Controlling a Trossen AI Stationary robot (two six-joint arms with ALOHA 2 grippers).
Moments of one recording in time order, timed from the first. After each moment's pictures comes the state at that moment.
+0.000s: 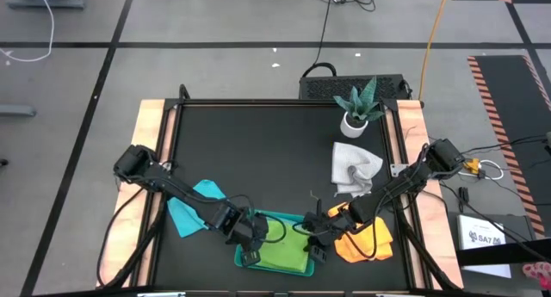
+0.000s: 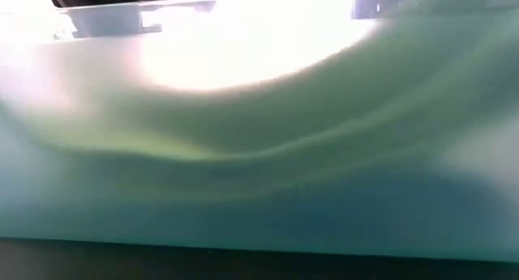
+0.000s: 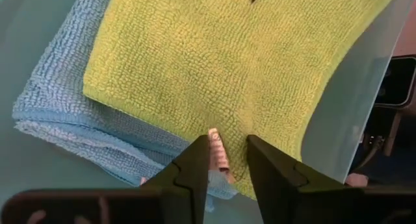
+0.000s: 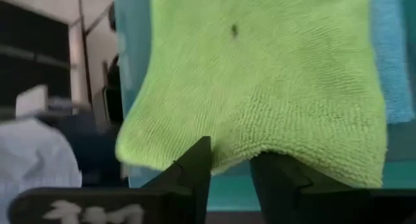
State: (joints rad) left arm -0.49 1.84 1.31 -0.60 0.03 -0.83; right arm 0.53 1.69 0.95 -0.08 -0.05 1.01
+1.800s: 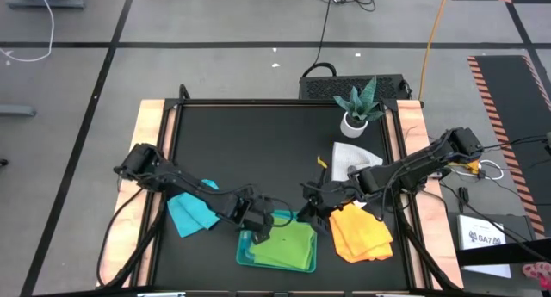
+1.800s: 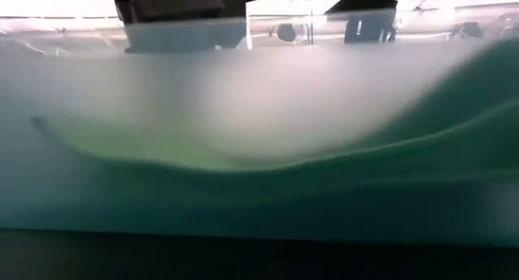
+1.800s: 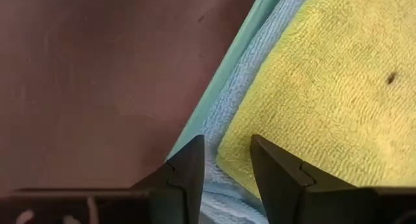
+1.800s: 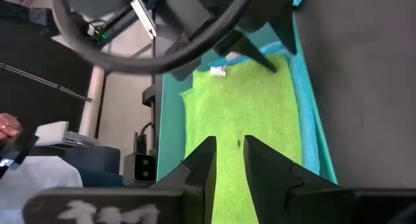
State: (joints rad) left arm -0.38 1.88 1.31 -0.67 -0.24 -0.74; right arm 0.34 1.44 0.95 -0.14 -0.05 0.75
